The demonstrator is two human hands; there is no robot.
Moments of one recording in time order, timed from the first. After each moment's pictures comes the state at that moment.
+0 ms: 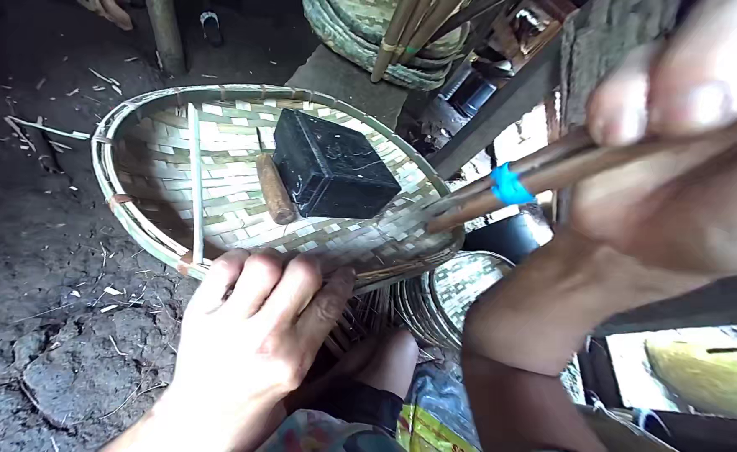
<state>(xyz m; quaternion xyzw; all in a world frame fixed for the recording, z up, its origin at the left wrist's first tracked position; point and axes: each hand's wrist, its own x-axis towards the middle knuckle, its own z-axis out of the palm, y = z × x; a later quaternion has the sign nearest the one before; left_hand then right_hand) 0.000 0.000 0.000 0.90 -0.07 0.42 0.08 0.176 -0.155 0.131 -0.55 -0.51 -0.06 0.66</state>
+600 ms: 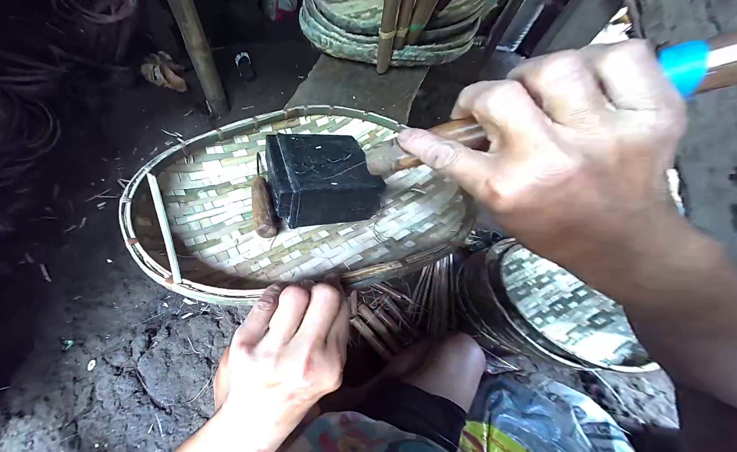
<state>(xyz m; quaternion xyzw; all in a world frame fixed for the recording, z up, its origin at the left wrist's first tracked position) 0.018 -0.054 0.011 0.89 0.00 0.44 -0.08 0.200 -0.215 0.099 -0.73 -0.62 -0.30 -0.04</state>
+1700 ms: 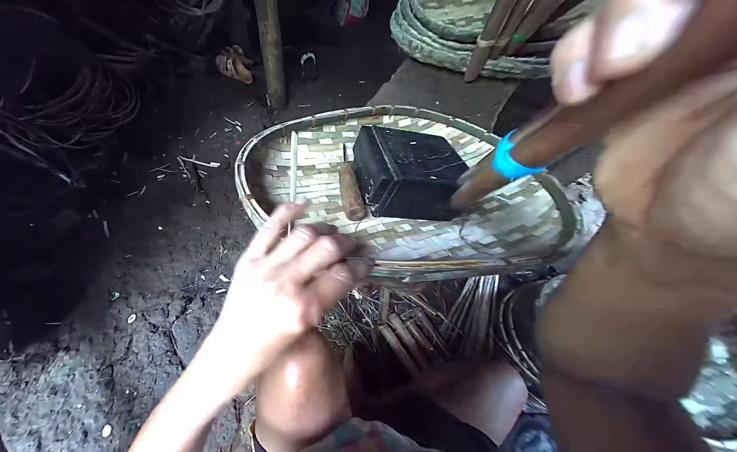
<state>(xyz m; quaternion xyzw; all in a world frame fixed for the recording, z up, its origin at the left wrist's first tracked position) -0.021 0.033 0.022 0.91 -0.13 0.39 0.12 0.160 -0.120 0.125 -0.51 -0.55 -0.08 0.66</state>
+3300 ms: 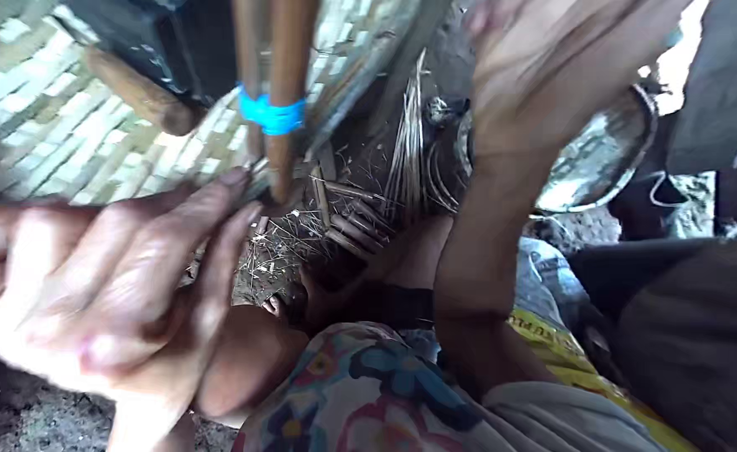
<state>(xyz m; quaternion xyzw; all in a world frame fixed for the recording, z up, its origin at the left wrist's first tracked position) 0.000 -0.019 -0.010 0.91 -0.02 0.39 0.14 0.215 -0.245 -0.013 -0.47 -0.19 -0.07 0.86</state>
